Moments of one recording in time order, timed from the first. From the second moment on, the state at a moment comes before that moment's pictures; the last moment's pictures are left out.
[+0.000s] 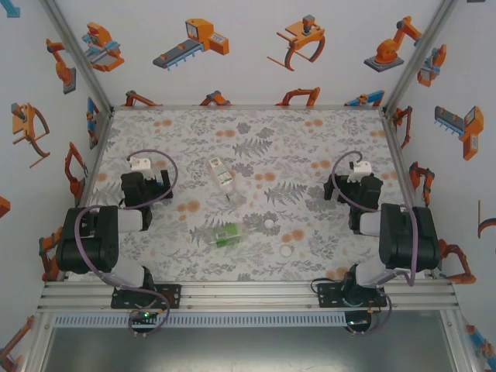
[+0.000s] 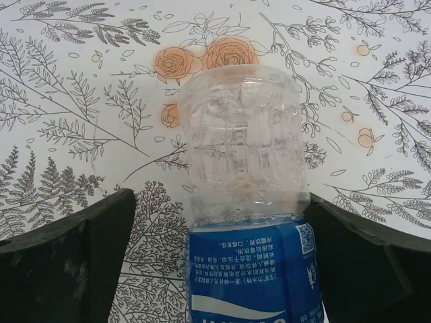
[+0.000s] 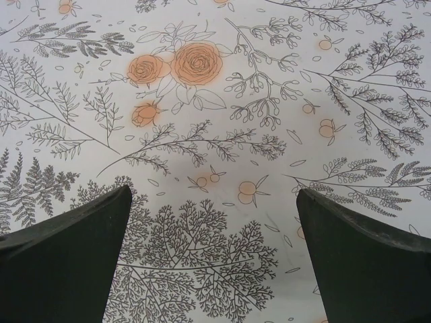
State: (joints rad) left arm -0.02 1.53 0.39 0.71 -0.03 -0.02; right arm -0.11 1.54 0.34 0.81 -0.25 0.00
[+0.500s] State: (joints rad) left arm -0.02 1.54 0.39 0.71 -0.04 -0.02; right arm -0.11 1.54 0.34 0.81 -0.25 0.00
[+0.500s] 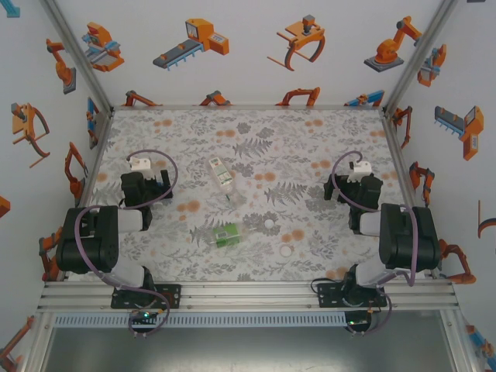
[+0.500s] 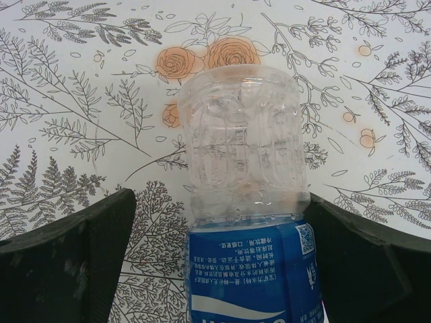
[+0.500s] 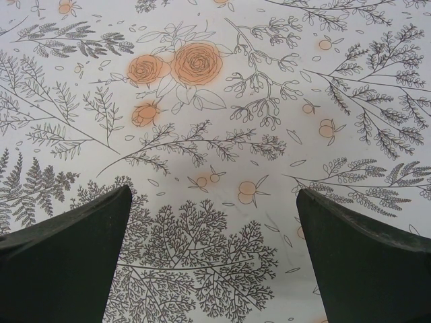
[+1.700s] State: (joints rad) left arm -0.08 1.33 0.48 0.47 -0.13 -0.02; right arm -0.11 1.36 0.43 0.59 -0.24 0.00
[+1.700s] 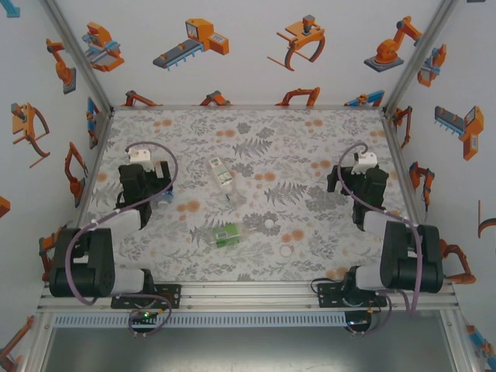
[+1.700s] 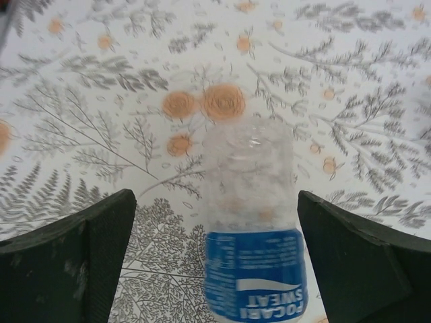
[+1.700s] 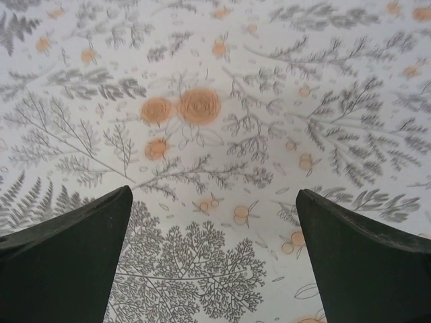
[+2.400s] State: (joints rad) left arm -0.17 1.12 0.85 -0.29 -0.10 -0.19; right arm 0.37 1.27 0.76 0.02 -0.18 0.14
